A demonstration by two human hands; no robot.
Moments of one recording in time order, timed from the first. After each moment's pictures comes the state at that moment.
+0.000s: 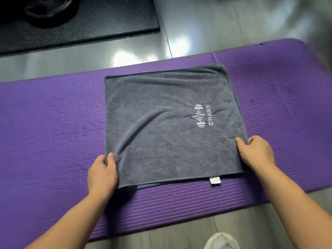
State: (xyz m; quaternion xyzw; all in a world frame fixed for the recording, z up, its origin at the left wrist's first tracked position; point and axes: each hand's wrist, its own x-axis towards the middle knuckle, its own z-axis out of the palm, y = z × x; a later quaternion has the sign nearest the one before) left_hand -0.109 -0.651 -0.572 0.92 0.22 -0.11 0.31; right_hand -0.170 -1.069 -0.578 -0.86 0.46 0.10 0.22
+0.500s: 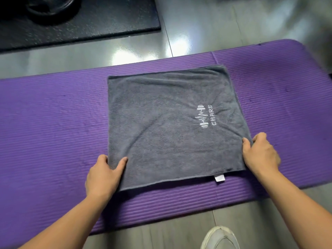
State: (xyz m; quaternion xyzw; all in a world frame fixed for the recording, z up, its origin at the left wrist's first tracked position) left_hand -0.125 -0.639 -0.570 0.95 0.17 -0.15 0.21; right_hand -0.191 -1.062 -0.562 -0.88 0.44 0.07 0.15
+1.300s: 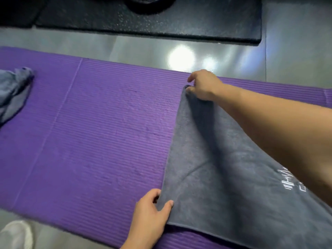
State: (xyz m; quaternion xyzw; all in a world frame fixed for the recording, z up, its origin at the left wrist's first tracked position) left_hand -0.154 -0.625 -0.562 0.81 0.28 -0.22 0.47; right_hand 0.207 -0.790 -0.553 -0.96 -0.13 0.17 0.18
